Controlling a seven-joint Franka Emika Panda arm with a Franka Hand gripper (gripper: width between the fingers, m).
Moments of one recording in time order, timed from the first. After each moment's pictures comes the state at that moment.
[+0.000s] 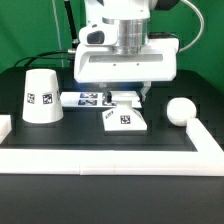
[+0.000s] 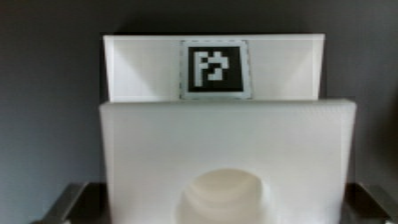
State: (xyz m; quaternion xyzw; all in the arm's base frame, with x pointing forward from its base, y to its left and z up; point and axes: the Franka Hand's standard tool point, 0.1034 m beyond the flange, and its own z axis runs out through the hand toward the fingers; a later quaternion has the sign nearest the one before) arm 0.471 0.029 0.046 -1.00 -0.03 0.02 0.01
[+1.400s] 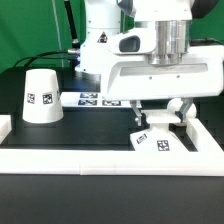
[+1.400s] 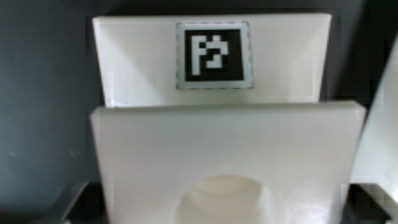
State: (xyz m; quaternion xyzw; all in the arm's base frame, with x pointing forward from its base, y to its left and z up) arm 0.588 0.081 0.048 -1.00 -0.04 -0.05 0.02
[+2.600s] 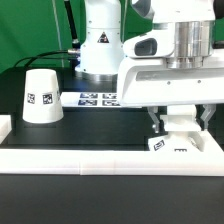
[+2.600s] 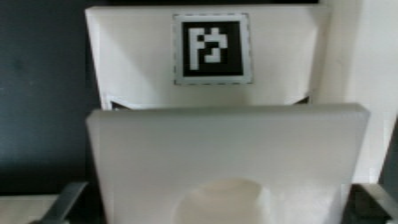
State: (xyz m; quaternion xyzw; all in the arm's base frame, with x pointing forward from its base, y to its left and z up) arm 0.610 0.104 0.048 -1.00 0.00 -0.05 0.03
